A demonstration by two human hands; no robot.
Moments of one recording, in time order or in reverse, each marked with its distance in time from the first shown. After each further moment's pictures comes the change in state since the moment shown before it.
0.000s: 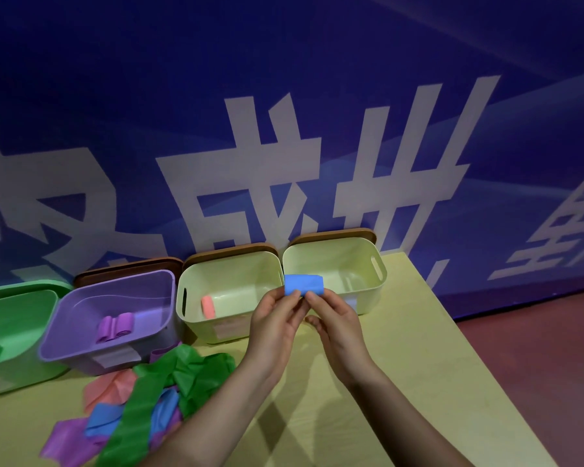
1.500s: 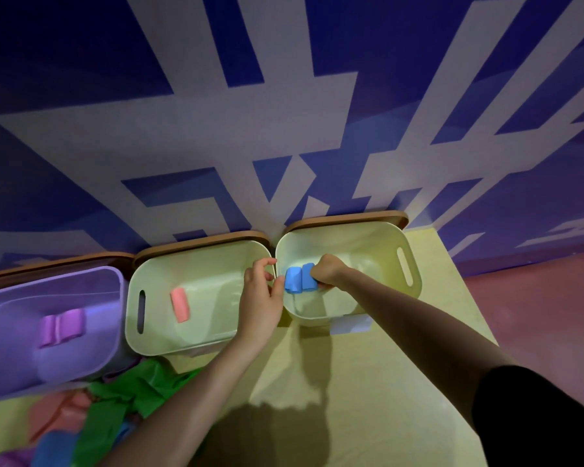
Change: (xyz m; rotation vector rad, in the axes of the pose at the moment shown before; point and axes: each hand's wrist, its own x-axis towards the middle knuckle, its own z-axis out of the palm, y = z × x) left_hand 0.190 -0.062 -0.062 1.231 0.141 0.133; right_hand 0.276 0.119 -0.090 -1.264 -0.140 0.733
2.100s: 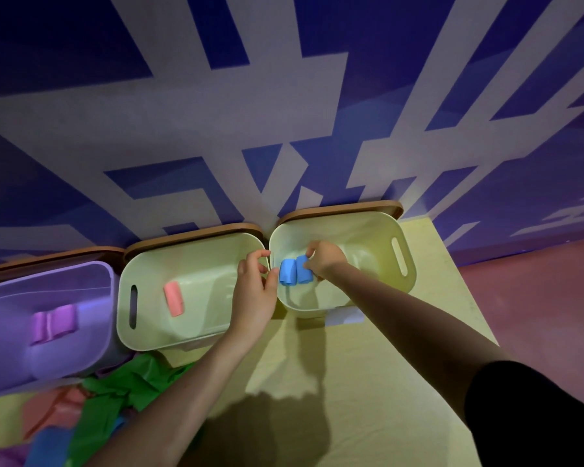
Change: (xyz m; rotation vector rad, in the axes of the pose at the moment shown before) left_hand 0.000 -0.003 -0.001 0.003 -0.005 0.024; right_hand 0.005 0.006 0.001 -0.101 0.139 -0.142
